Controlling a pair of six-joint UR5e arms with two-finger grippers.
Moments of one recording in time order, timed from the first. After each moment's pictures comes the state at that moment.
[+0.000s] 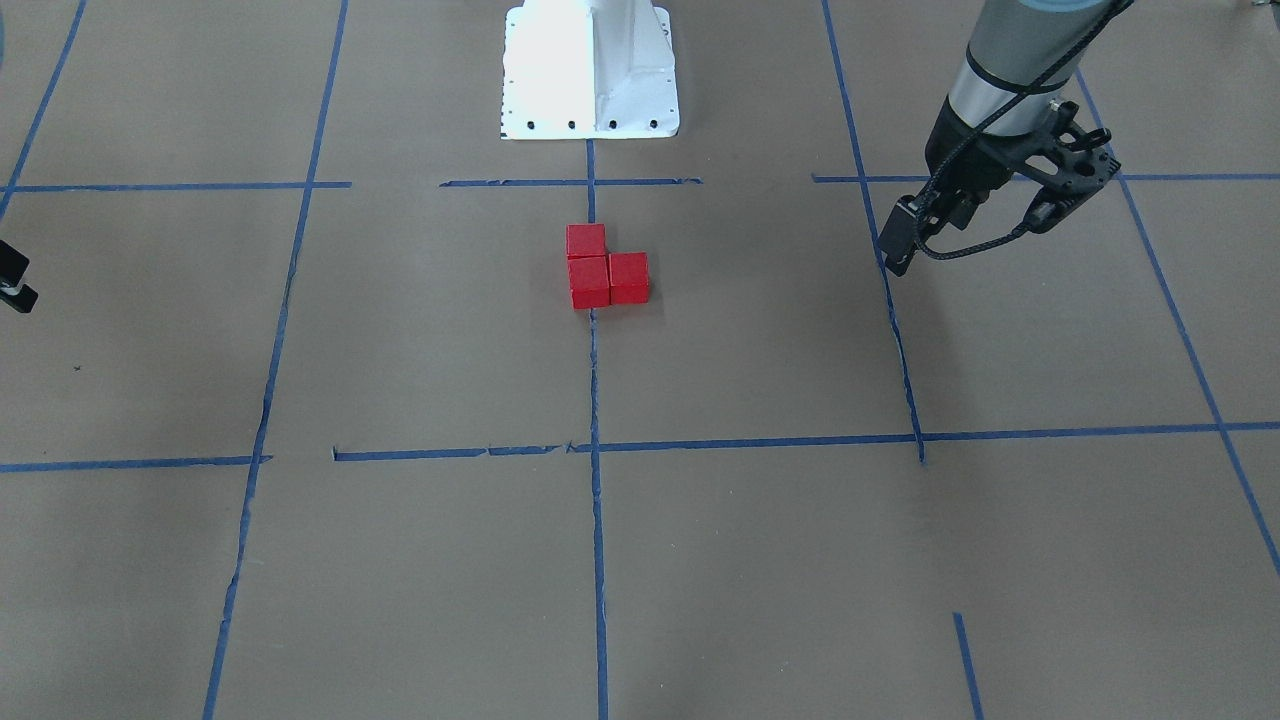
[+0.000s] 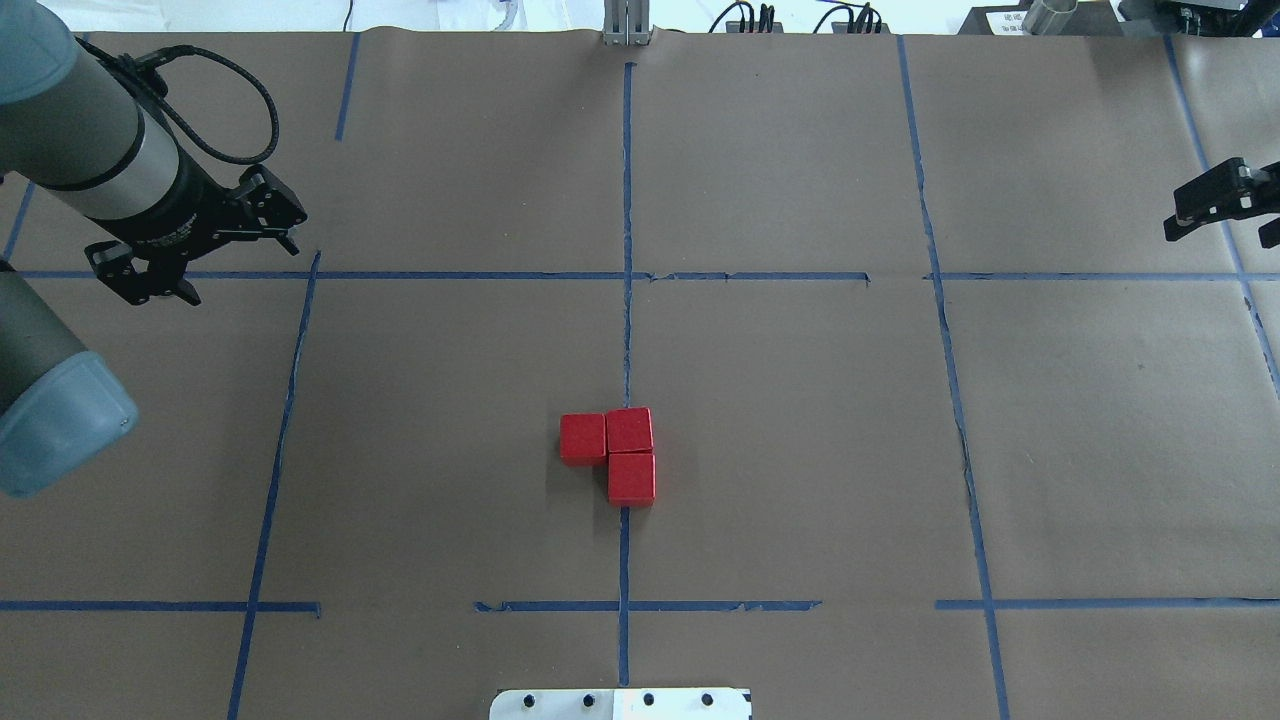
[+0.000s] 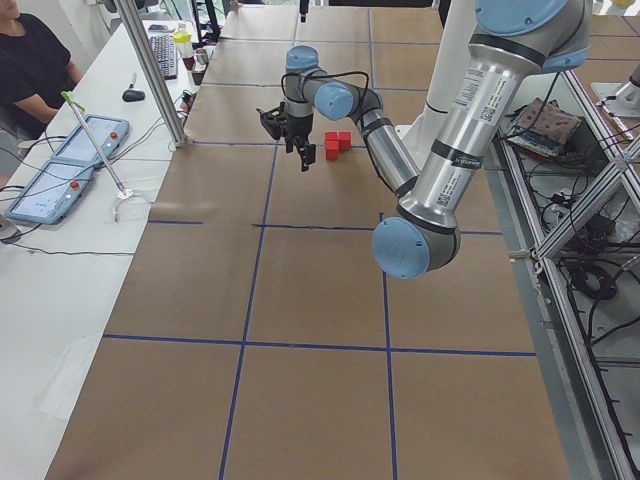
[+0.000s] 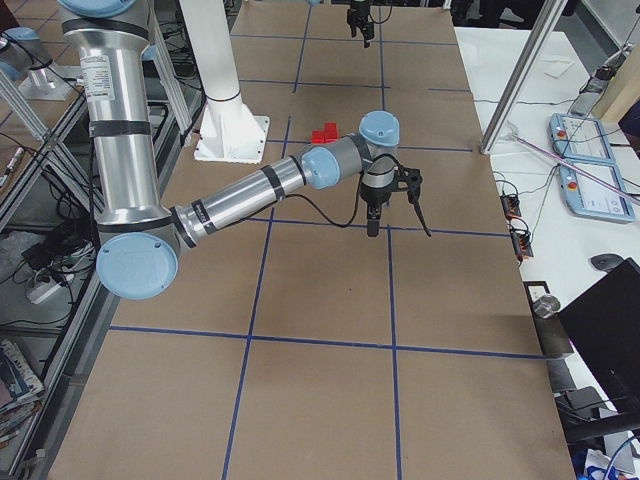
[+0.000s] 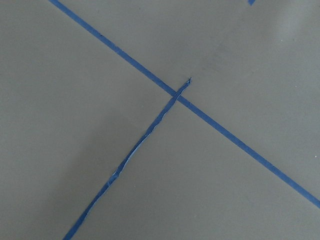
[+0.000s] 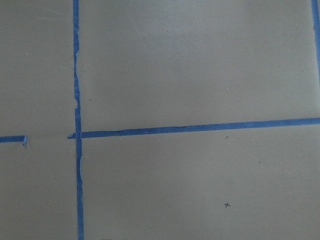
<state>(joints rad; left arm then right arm) -0.89 -1.97 -2.08 -1.26 -2.03 -1.41 1.26 -1.48 1.94 -1.63 2.27 0.57</state>
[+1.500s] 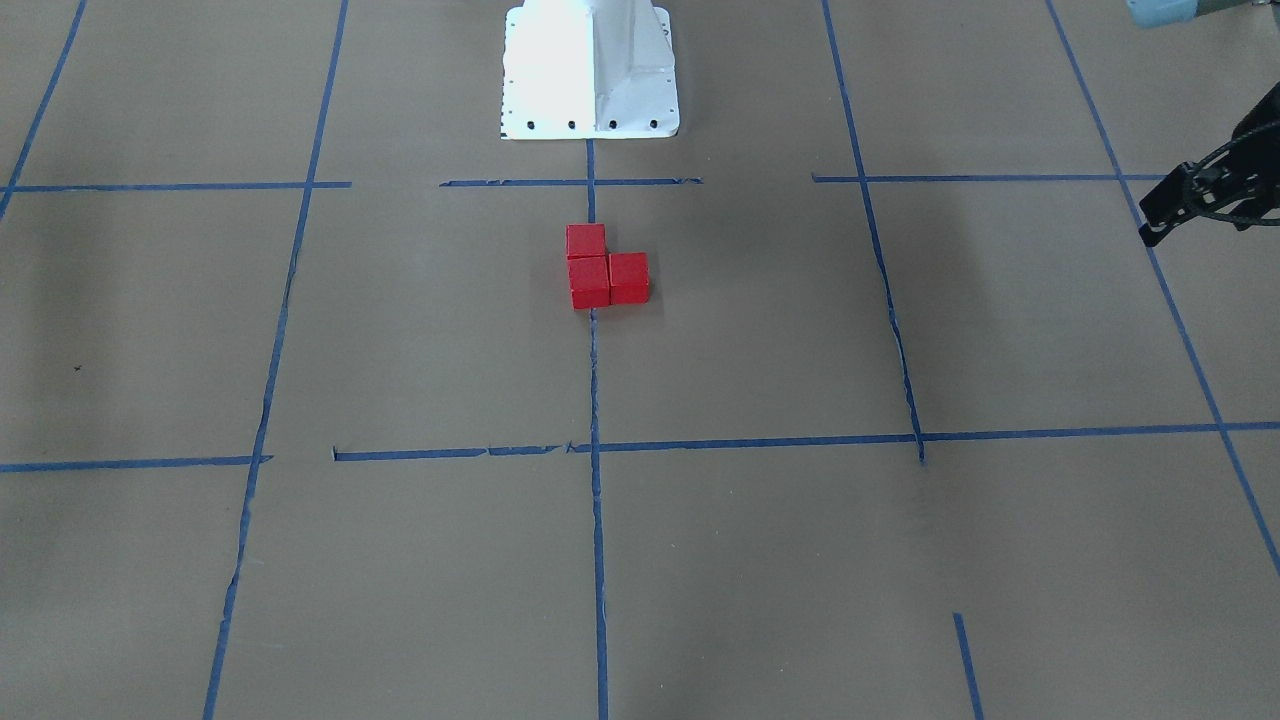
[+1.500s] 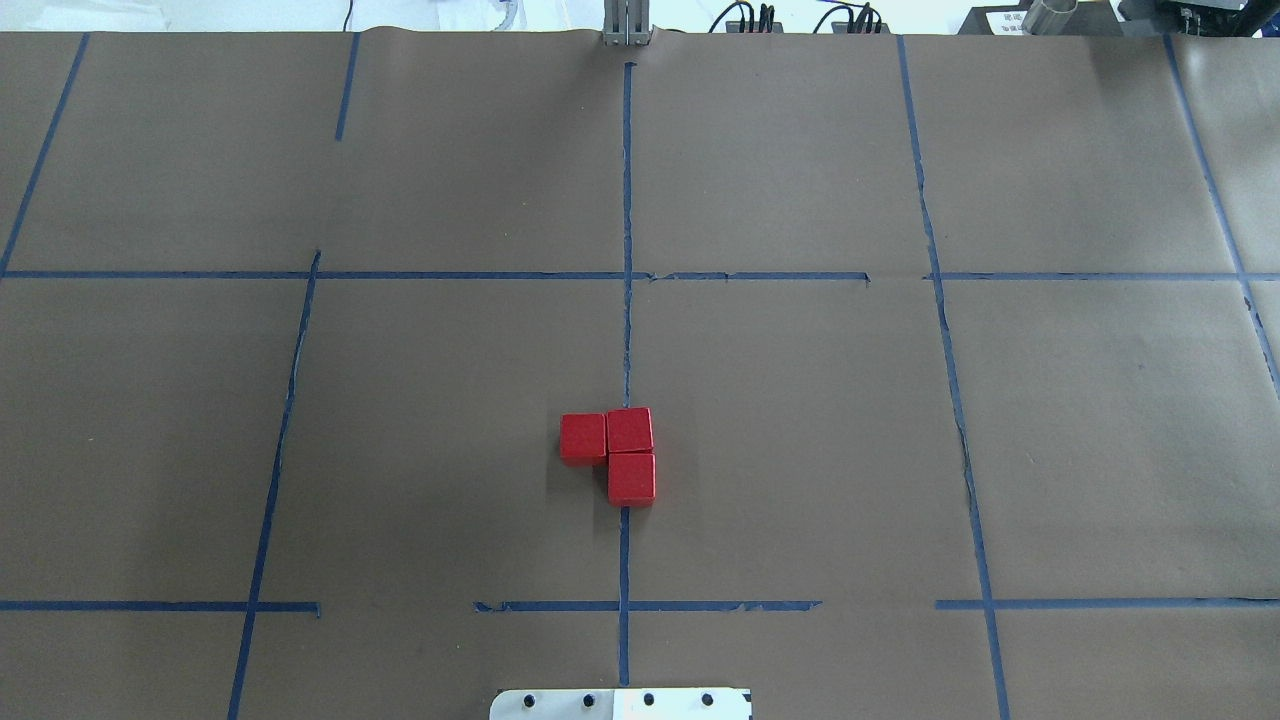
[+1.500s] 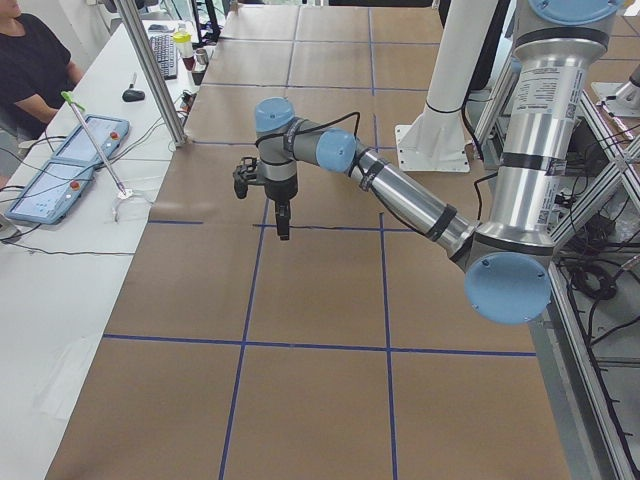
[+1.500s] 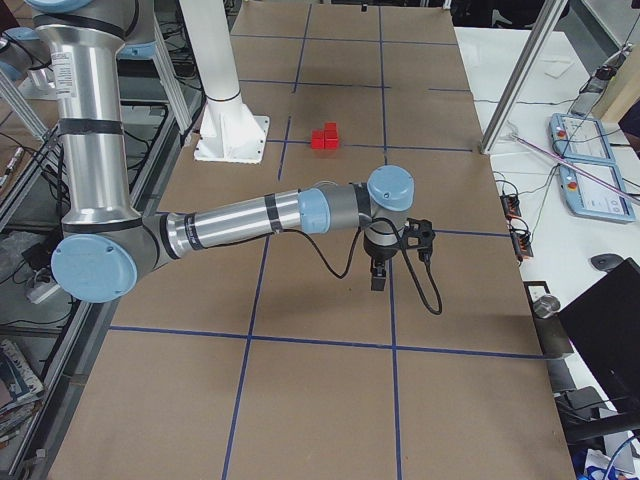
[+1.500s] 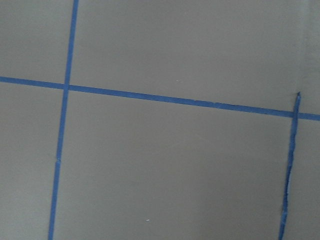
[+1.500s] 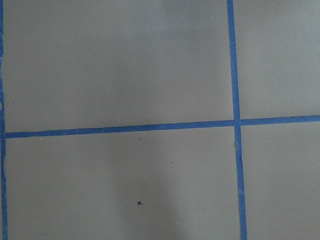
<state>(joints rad) -1.29 -1.67 -2.02 -1.26 -2.21 -0.46 1.49 -1.53 1.79 -1.66 2.38 0.24</state>
